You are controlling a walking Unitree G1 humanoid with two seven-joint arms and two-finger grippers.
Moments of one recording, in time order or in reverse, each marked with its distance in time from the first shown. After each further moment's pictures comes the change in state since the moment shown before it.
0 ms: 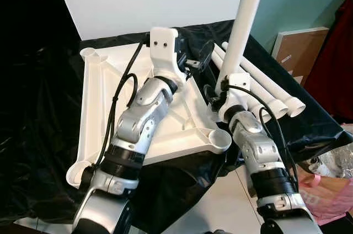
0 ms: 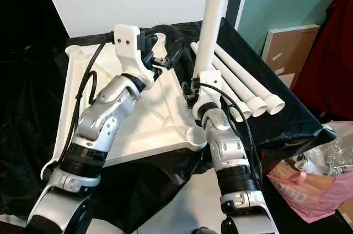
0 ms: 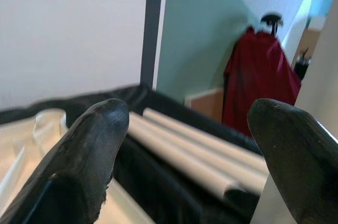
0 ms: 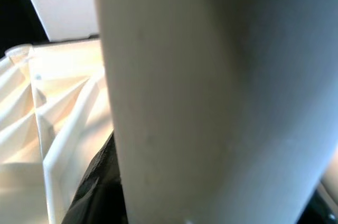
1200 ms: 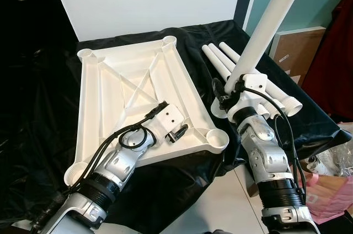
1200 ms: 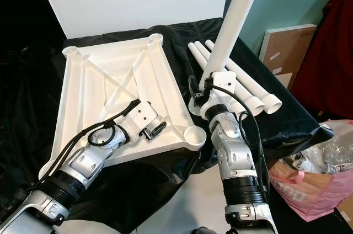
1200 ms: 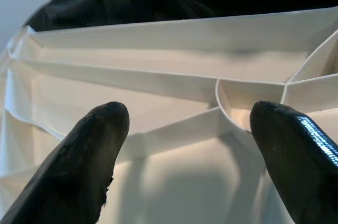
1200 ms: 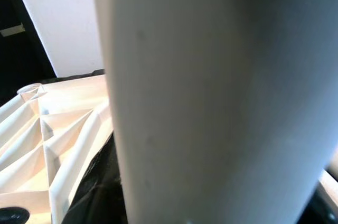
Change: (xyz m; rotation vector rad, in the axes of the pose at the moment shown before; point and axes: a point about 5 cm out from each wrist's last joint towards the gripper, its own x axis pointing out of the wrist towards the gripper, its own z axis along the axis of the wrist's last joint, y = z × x) left arm -0.057 0.028 -0.107 0.610 0.517 -0.212; right arm -0.013 -0.007 0.010 0.037 -0.110 0.021
